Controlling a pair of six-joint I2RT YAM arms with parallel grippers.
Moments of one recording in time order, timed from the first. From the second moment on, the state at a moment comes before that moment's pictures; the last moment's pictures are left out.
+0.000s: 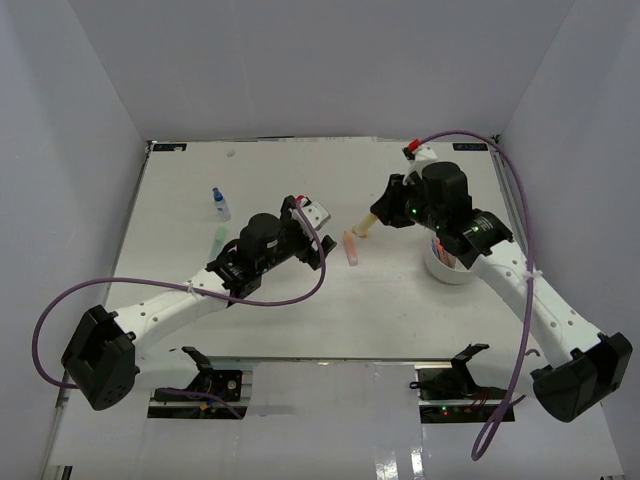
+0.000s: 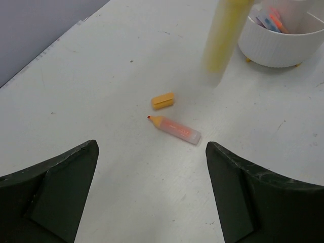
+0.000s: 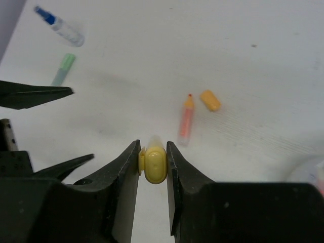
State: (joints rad) left arm -0.77 1.22 0.78 0.24 0.07 0.20; right arm 0.55 1.19 1.18 -0.44 -0.14 0.34
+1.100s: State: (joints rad) left arm -0.72 1.46 0.95 0.02 -0.34 -0.04; right arm 0.04 0.85 0.87 -0.69 0.37 0.34
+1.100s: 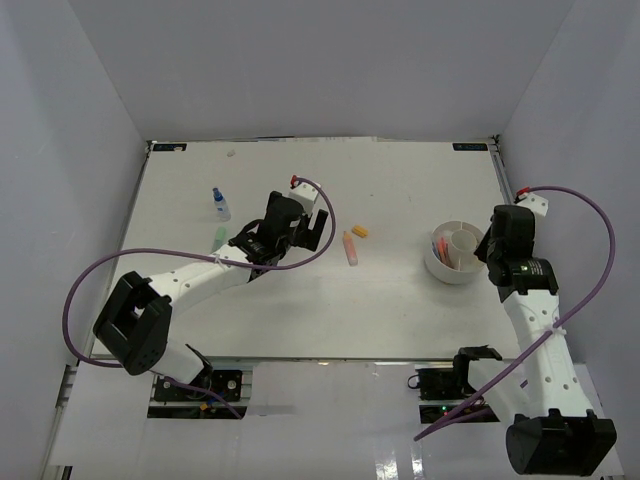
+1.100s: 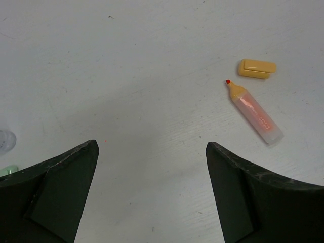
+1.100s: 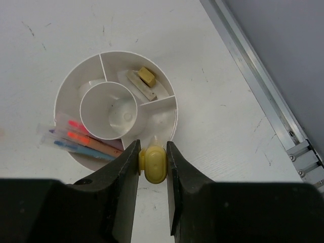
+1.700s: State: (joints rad) left arm -0.72 1.46 0.95 0.02 -0.34 -0.04; right arm -0.06 0.94 0.83 -0.58 0.29 0.34
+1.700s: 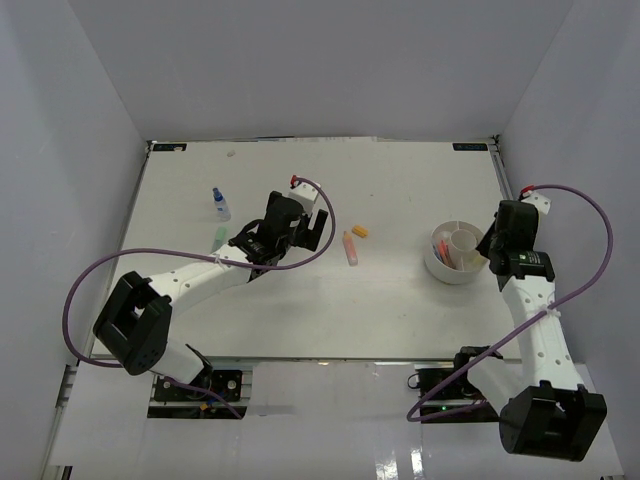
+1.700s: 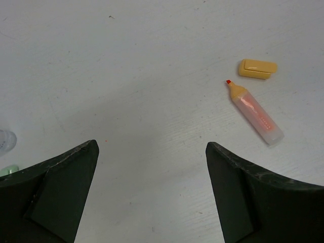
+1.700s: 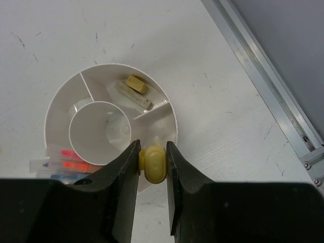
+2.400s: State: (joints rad) left arm -0.72 1.46 0.95 0.02 -0.33 -0.04; right arm -0.09 1.04 0.79 -0.47 0.28 0.39
